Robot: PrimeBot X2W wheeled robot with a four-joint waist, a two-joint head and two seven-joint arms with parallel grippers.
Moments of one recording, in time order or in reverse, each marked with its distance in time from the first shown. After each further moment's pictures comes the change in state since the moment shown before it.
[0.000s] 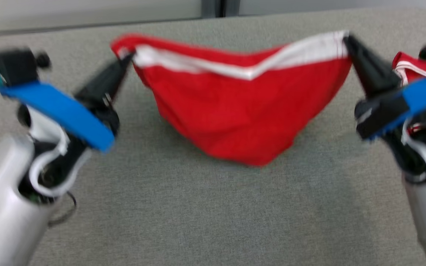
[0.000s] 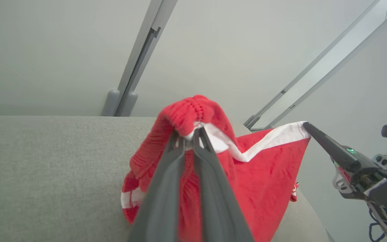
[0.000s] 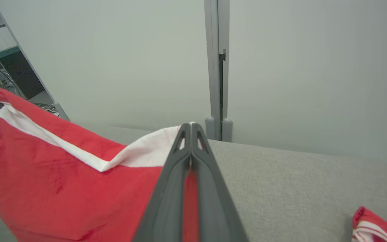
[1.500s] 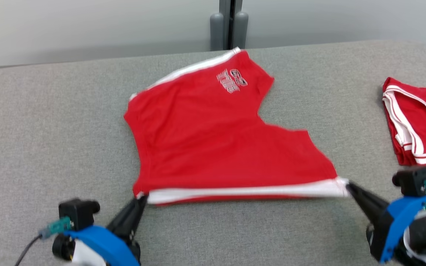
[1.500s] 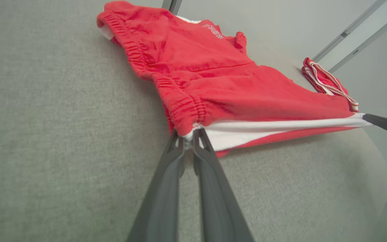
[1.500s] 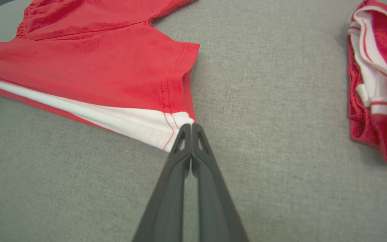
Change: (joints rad) left arm 0.401 -0.047 -0.141 0.256 0.252 -0.057 -0.308; right arm 0.433 -0.163 0.053 0.060 0.055 0.001 0.074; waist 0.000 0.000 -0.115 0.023
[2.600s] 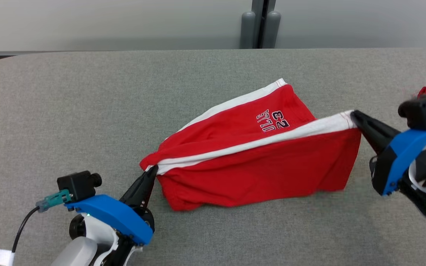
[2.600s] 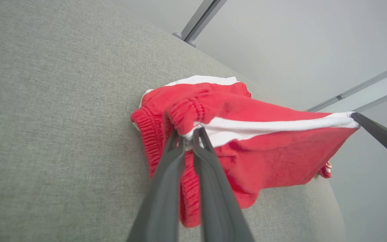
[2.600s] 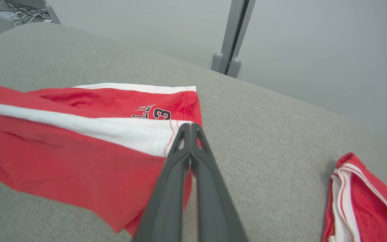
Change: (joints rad) left arm -0.005 -0.061 0.072 -0.174 -0.203 0.138 0.132; right arm -0.230 -0.032 -0.005 -0.100 -0.089 -0.001 0.141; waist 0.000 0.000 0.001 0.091
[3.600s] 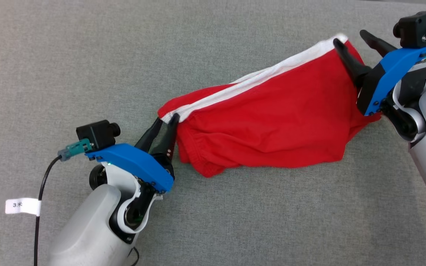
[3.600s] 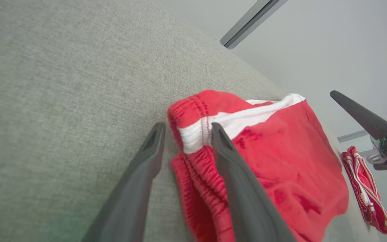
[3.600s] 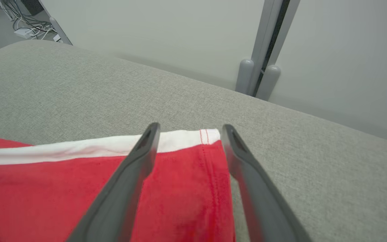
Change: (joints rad) left arm -0.288 -0.175 -0.015 0.300 0.035 -0.062 -0.046; right arm -0.563 0.042 0.278 0.665 0.112 0.000 -0.331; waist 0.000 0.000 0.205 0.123
